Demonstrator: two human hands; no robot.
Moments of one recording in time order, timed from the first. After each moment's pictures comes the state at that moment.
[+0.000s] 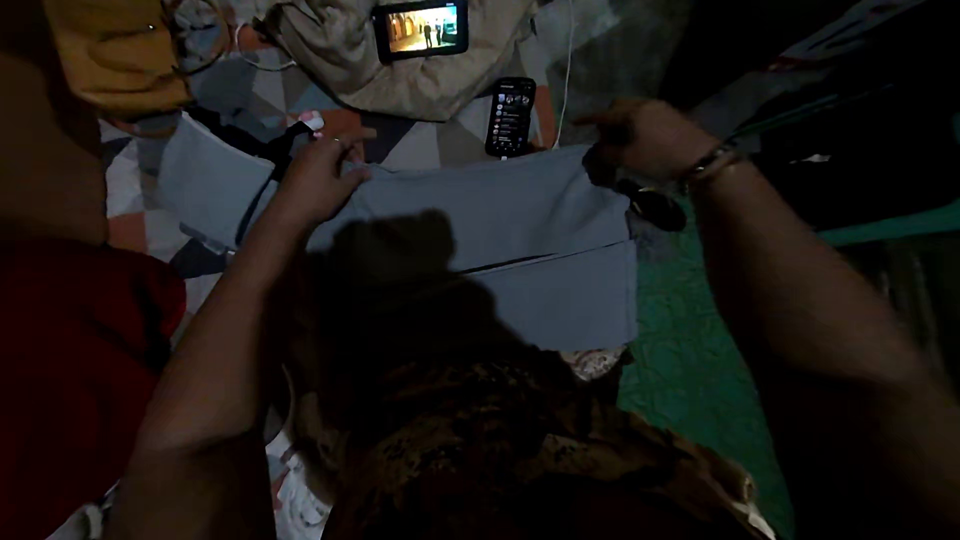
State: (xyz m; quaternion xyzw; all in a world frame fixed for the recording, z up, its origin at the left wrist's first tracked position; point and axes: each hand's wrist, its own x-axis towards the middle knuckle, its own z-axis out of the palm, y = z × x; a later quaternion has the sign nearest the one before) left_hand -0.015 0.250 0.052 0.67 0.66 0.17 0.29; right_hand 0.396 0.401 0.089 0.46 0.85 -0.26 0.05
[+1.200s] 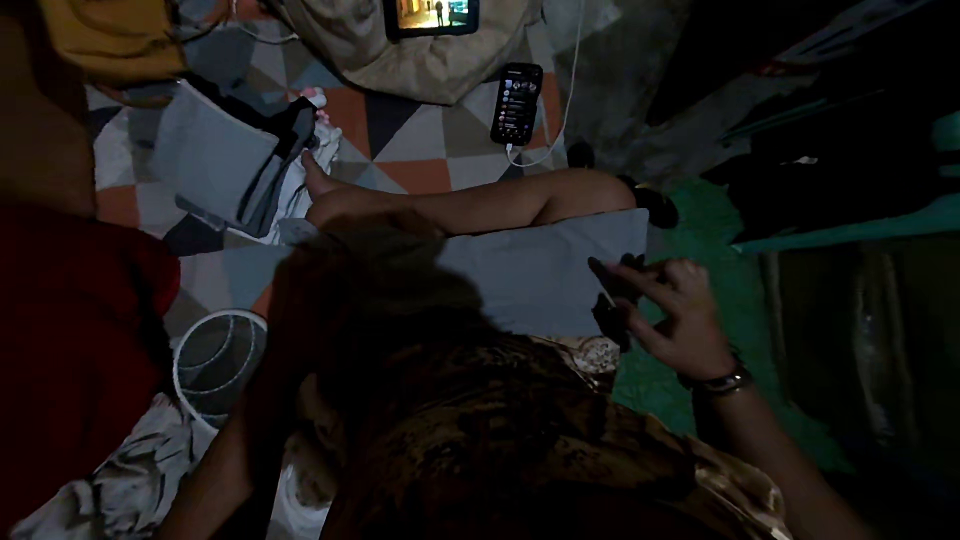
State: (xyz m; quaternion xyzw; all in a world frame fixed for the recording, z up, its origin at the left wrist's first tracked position) left_hand 0.021 0.047 0.037 0.63 0.68 0.33 0.16; right_hand 0.478 0.180 0.047 0.44 0.87 -0.14 -0.19
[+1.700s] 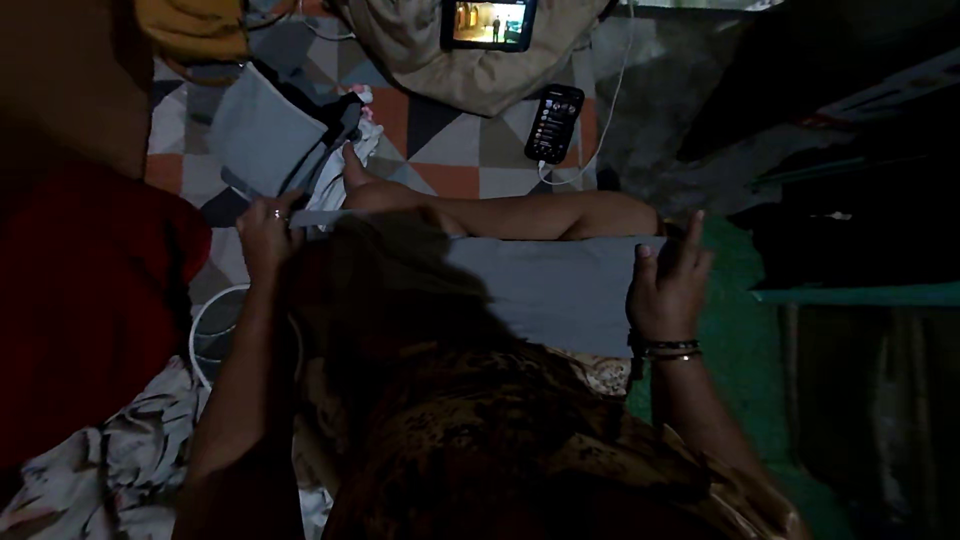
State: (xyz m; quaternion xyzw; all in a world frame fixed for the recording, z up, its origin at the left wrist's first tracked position) left_hand -0.082 0.081 -0.026 0.51 0.84 0.20 0.08; right_hand 0.419 0.219 0.025 0.68 0.69 -0.14 -0.19
